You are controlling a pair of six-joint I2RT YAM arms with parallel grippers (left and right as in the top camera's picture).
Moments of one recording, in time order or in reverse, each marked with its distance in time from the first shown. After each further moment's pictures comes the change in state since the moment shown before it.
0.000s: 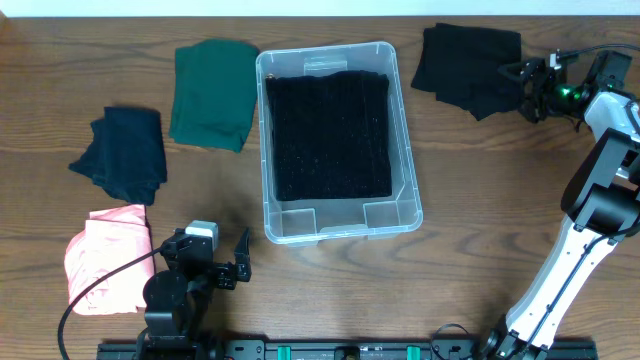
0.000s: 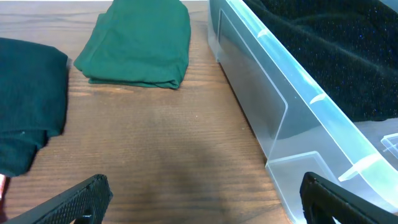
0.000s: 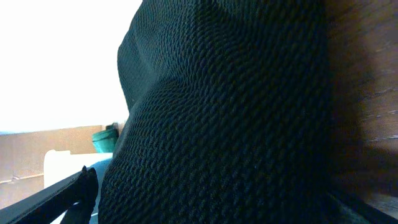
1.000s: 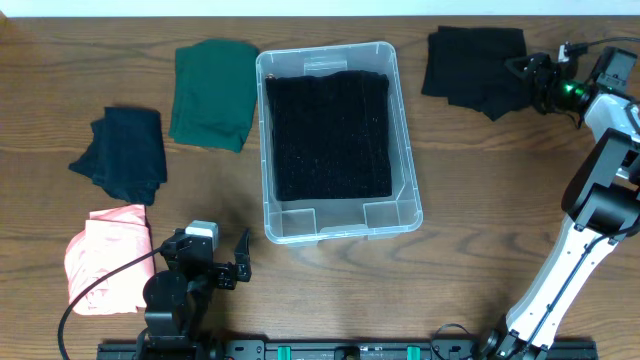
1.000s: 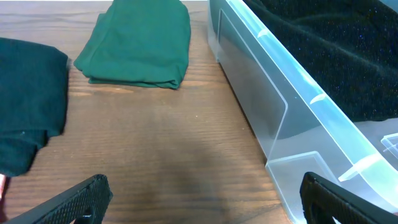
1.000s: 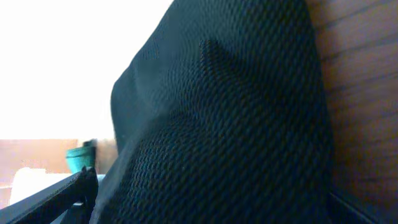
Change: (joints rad) left arm 0.000 0.000 0.000 0.000 0.000 0.000; right arm -0.007 0.008 -0.011 0.184 0.028 0.005
